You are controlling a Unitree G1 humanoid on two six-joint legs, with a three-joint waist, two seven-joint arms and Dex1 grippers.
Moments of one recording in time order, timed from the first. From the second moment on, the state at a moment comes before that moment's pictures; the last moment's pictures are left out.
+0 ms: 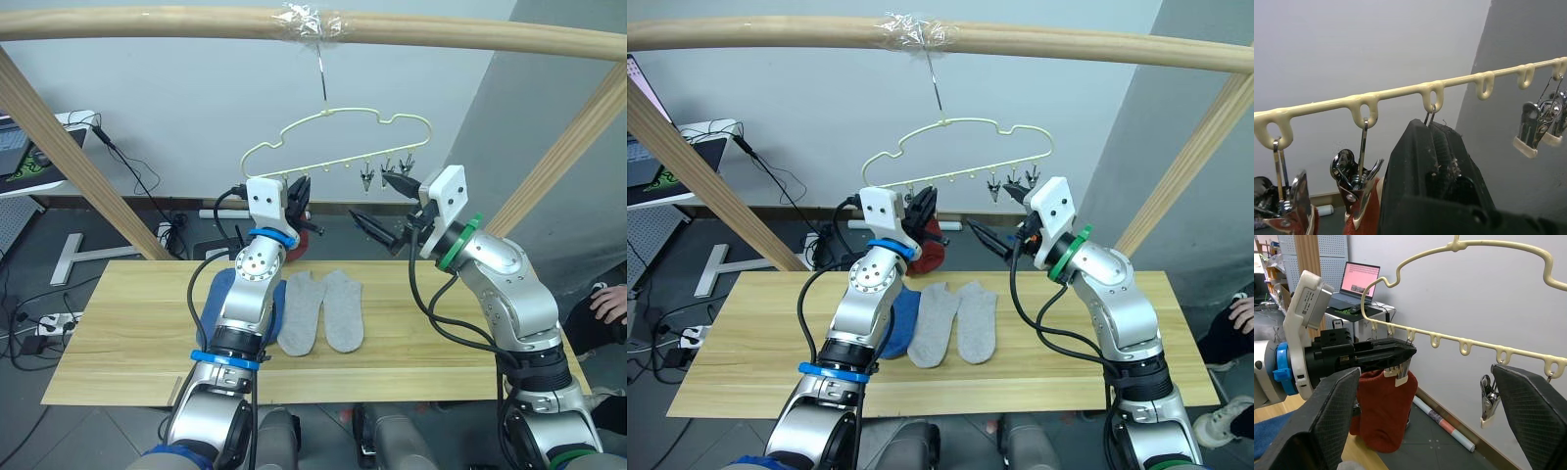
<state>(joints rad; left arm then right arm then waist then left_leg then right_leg) -0.60 0.12 -0.03 0.28 -0.01 -0.03 -0.17 -0.51 -0.34 0.06 -0.26 0.30 0.40 0.59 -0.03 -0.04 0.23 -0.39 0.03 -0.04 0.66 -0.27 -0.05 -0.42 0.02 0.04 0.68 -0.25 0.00</state>
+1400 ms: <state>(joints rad) -0.48 0.20 0.05 0.01 -0.25 0.26 -0.34 -0.55 -0.13 0.36 0.71 -0.11 0.11 0.57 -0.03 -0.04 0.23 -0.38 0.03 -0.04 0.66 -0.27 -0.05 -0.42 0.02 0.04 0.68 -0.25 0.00</state>
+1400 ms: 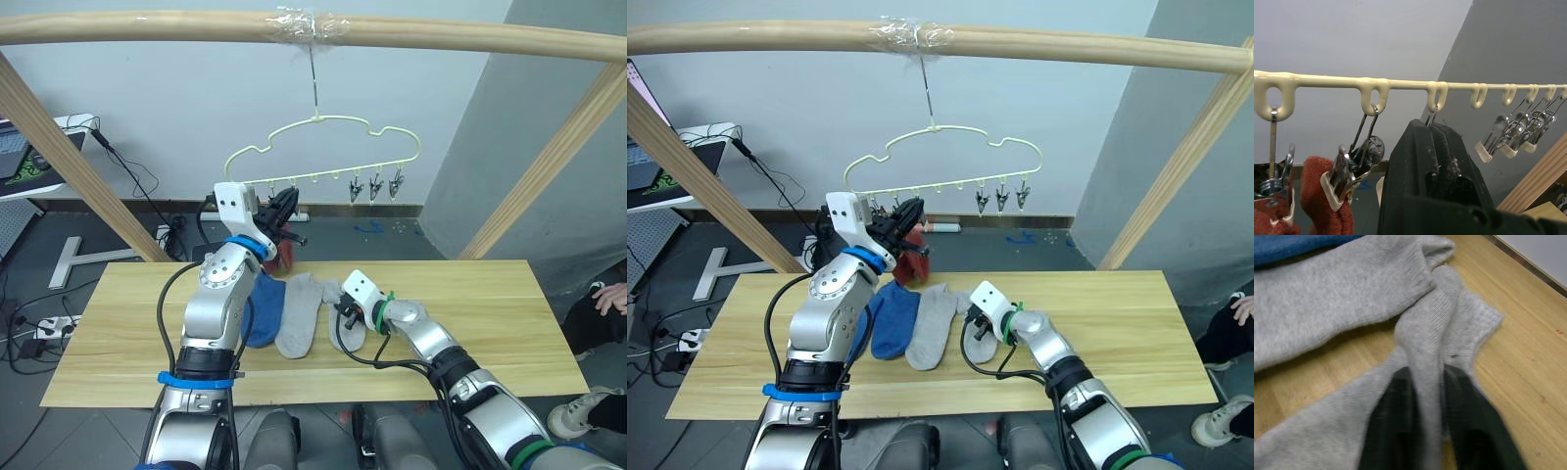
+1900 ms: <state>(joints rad) -0.48 0.17 0.09 -0.02 -0.37 0.39 -0.36 -0.40 -0.34 0.27 0.30 -0.08 0.06 0.63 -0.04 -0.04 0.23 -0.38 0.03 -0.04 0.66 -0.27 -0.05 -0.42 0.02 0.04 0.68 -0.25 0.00</state>
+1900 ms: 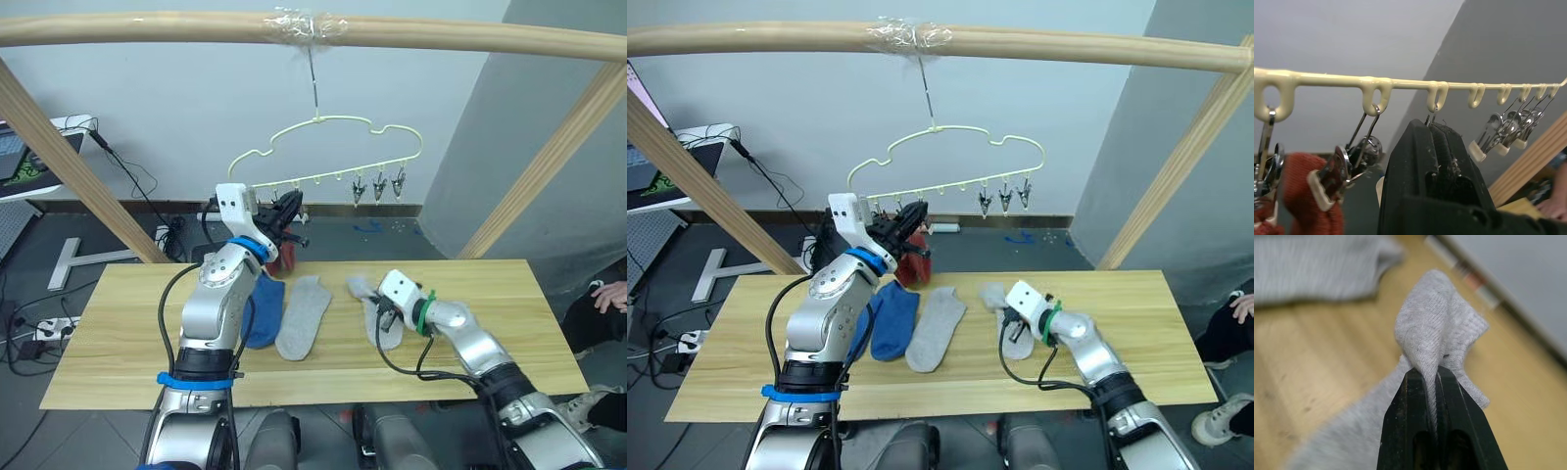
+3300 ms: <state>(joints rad) -0.52 0.11 0.26 -0.08 -0.81 0.75 -0.25 -0.44 -0.19 0.25 -0.02 0.05 0.26 0.60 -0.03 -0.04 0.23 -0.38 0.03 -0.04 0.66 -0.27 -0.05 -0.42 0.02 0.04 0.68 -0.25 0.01</state>
